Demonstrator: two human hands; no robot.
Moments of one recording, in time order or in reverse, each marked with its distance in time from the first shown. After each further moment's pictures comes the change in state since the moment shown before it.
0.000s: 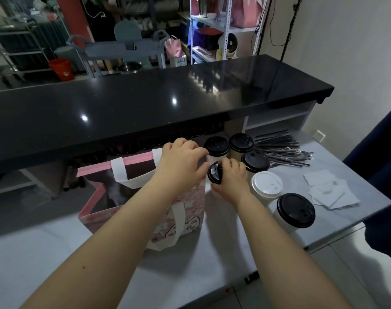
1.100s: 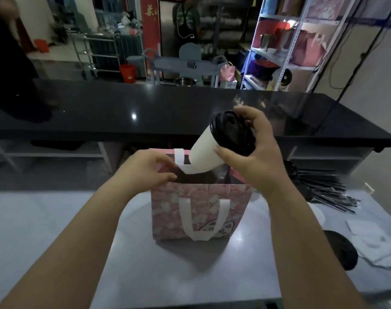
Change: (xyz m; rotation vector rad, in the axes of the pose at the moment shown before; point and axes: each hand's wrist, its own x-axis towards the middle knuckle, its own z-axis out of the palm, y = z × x) left_hand -0.131 -0.119 -0.069 -0.373 0.023 -0.474; right_hand -0.062 -0.159 -0.142 0.829 0.051 -0.567
